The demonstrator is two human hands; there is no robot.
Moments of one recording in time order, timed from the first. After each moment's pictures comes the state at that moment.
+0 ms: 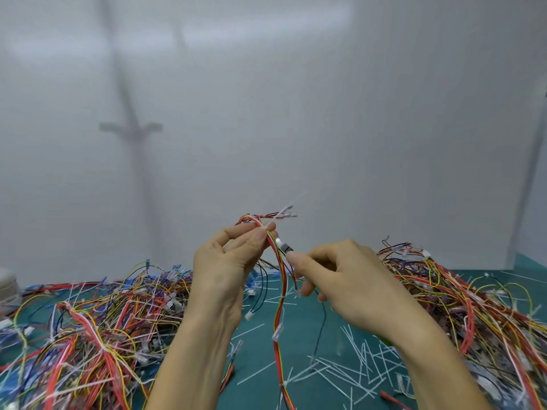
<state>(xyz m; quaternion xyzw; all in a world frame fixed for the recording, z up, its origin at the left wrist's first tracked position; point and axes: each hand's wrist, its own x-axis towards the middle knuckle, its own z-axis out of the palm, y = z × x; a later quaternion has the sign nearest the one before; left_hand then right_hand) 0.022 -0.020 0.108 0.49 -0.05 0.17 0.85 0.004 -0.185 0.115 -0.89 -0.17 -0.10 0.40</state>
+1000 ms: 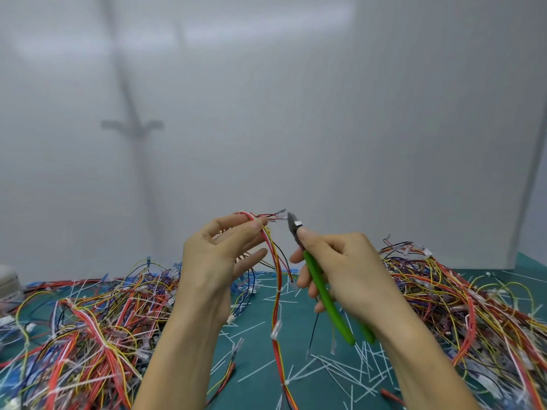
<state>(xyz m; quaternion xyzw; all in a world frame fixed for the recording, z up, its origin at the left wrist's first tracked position) 0.013 -0.010 0.117 0.56 -0.03 0.19 0.80 0.009 -0.174 0.112 -0.77 -0.14 -0.07 0.62</state>
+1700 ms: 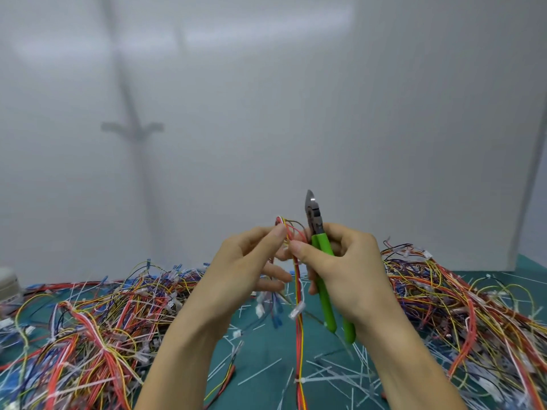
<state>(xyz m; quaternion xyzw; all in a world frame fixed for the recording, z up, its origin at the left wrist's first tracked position) 0.008 -0.016 0.114 0.73 -0.13 0.08 0.67 0.010 -0.166 0.107 -0.69 -0.17 -0.16 0.69</state>
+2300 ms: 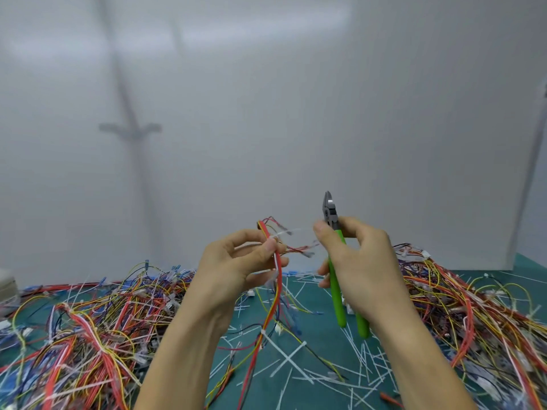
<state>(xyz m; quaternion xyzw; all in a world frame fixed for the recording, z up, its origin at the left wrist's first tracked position) 0.013 -0.013 0.109 0.64 -0.09 0.09 0.76 0.017 -0.182 0.108 -0.75 -0.09 -0.23 0.62</state>
